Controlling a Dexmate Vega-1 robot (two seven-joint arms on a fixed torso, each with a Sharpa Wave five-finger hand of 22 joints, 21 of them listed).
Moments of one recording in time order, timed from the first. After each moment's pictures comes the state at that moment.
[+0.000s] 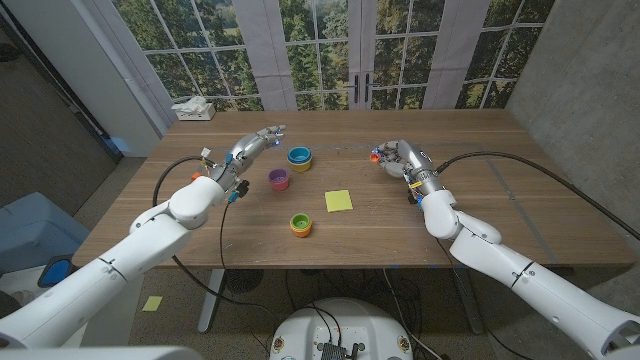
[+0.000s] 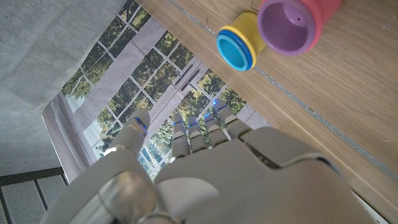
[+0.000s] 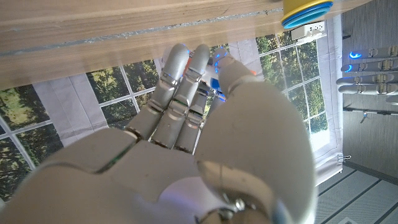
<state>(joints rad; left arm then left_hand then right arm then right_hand) 1.07 0.86 0.32 -1.86 -0.30 -0.09 0.15 0.22 0.15 0.68 -0.14 0.18 0.25 -0.06 0.19 0.17 0.12 -0.11 0.21 0.17 0.08 -0.04 0.19 0.17 0.09 -0.02 0.37 0.17 -0.96 -0.68 -0.57 -1.79 -0.31 -0.14 -0.45 1.30 0.04 0.48 -0.17 0.17 0.96 -0.07 0.37 0.29 0.94 -0.05 0.19 0.41 1.00 -0.15 0.49 0.30 0.74 -0.08 1.30 0.17</state>
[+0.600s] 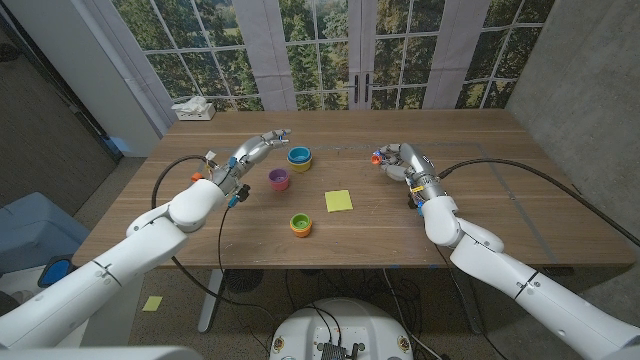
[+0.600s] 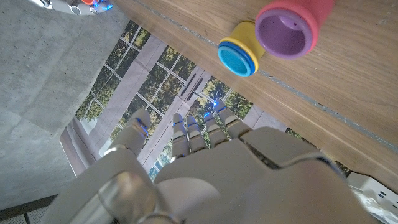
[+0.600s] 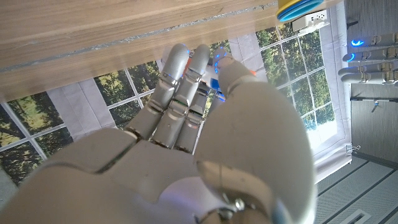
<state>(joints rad) 1.08 0.90 0.34 -1.89 -0.20 -0.09 0.13 0.21 0.15 0.69 -0.11 0.18 0.25 -0.06 0.18 0.17 0.13 -0.12 0.21 0.17 0.09 -0.04 0.19 0.18 0.09 0.01 0.35 0.17 -1.02 -0.68 -0.55 -1.85 -0.29 -0.17 -0.48 1.31 0.05 0.47 -0.17 0.16 0.96 -0.07 0.37 0.29 0.94 -0.05 0.20 0.40 0.99 -0.15 0.49 0.31 0.74 -0.08 1.30 0.17</state>
